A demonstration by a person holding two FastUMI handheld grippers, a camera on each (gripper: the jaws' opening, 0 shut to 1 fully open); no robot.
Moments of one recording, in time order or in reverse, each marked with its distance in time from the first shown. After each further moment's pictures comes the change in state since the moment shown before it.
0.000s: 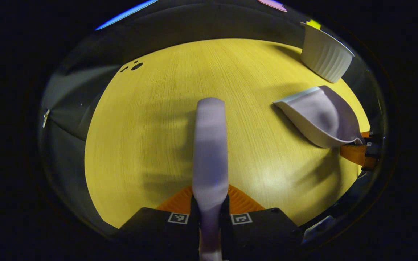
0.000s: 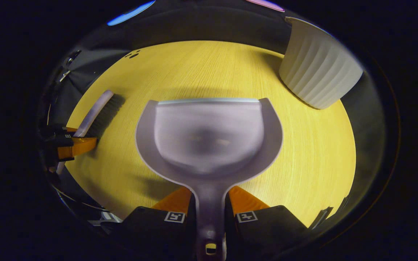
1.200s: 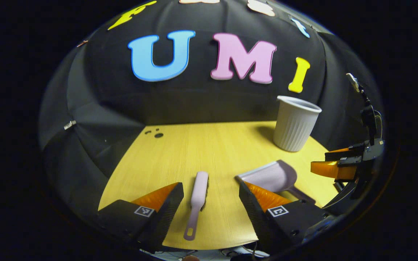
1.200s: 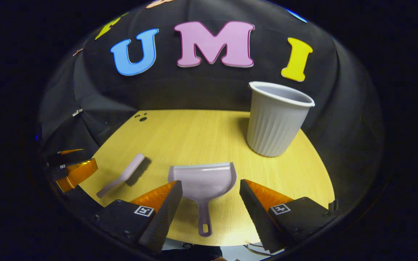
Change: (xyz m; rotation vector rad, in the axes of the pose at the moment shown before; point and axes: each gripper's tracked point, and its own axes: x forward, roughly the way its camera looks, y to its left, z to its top) left arm -0.220 -0.019 0.052 -0.134 -0.758 -0.026; right arm -0.184 -0.014 0.079 0.073 -0.600 -0.041
